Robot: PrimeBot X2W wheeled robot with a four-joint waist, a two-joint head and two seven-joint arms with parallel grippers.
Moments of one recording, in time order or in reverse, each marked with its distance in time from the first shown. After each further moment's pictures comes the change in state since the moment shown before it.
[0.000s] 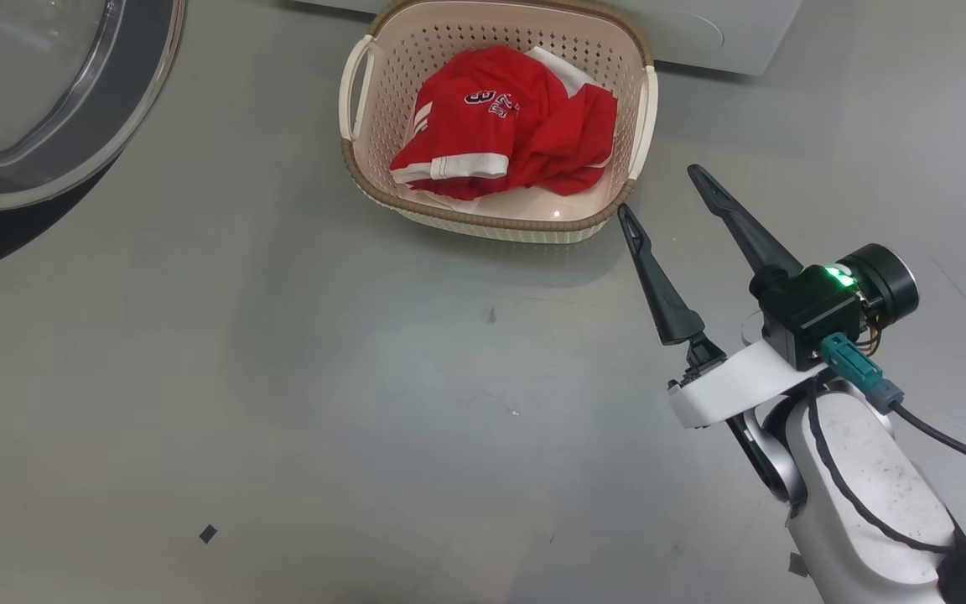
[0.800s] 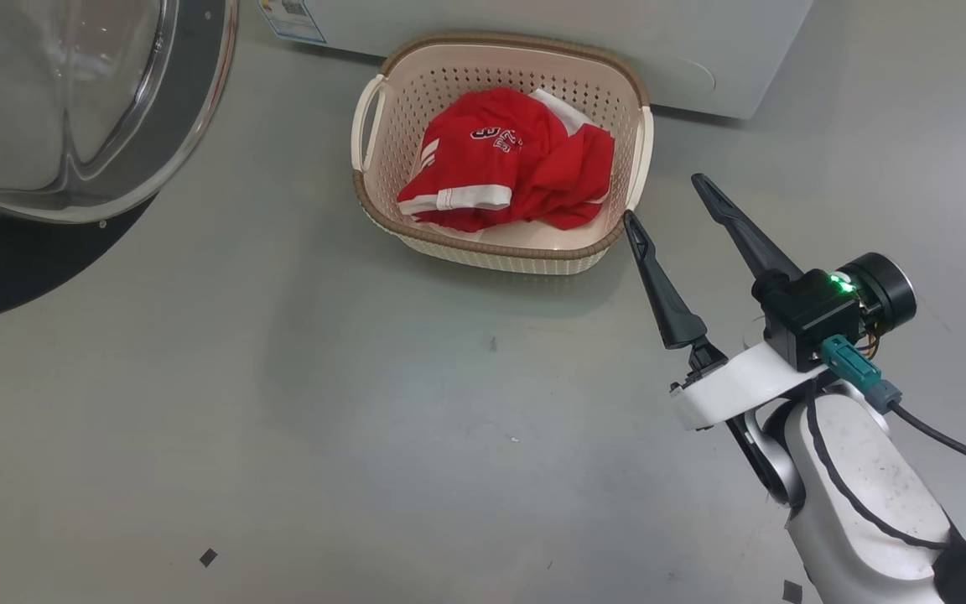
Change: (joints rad) left arm -0.004 0.042 -0.117 0.069 0.013 -0.030 0.254; right arm -0.003 0.002 -0.006 0.048 0.010 -0.002 -0.024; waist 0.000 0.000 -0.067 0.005
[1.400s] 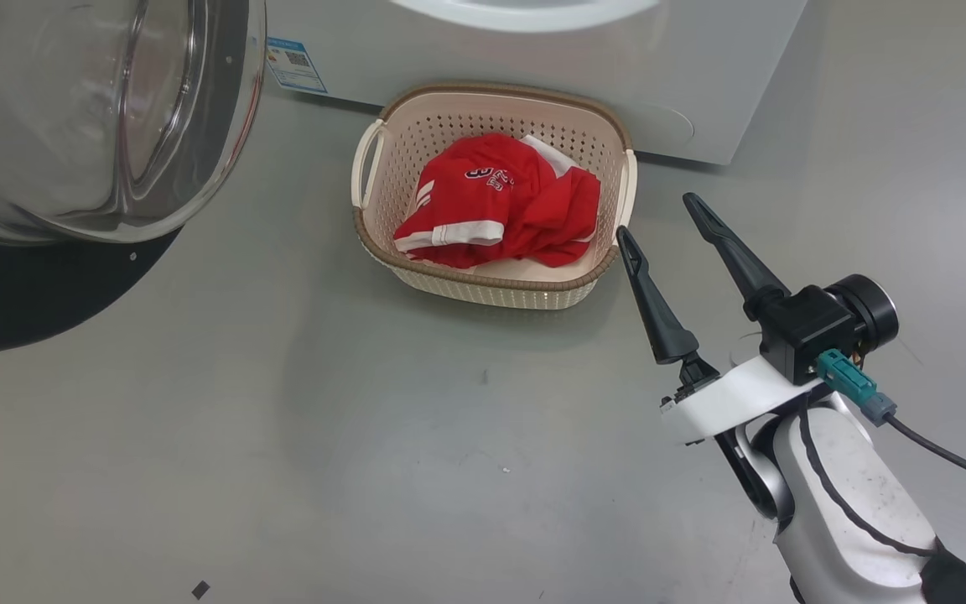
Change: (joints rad) left arm 0.093 -0.004 -0.044 0.027 -0.006 -0.102 0.170; right arm 0.017 0.023 0.003 0.034 0.045 0.000 -0.043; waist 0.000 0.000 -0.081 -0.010
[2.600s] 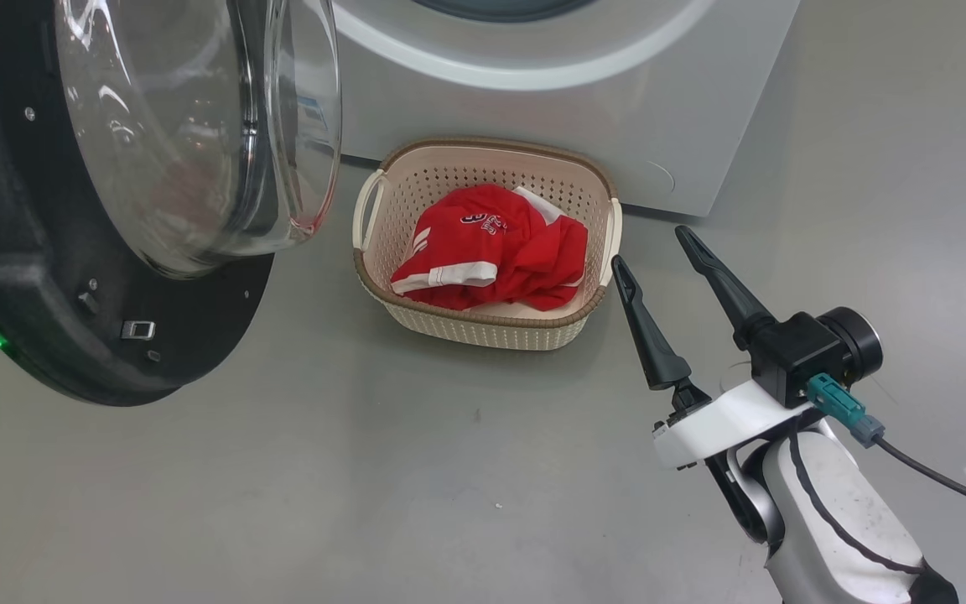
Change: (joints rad) left arm 0.156 -0.227 -0.100 -0.208 -0.064 -0.095 0.308; right arm 0.042 0.015 0.010 0.034 0.026 -0.008 -0.026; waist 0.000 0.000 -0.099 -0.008
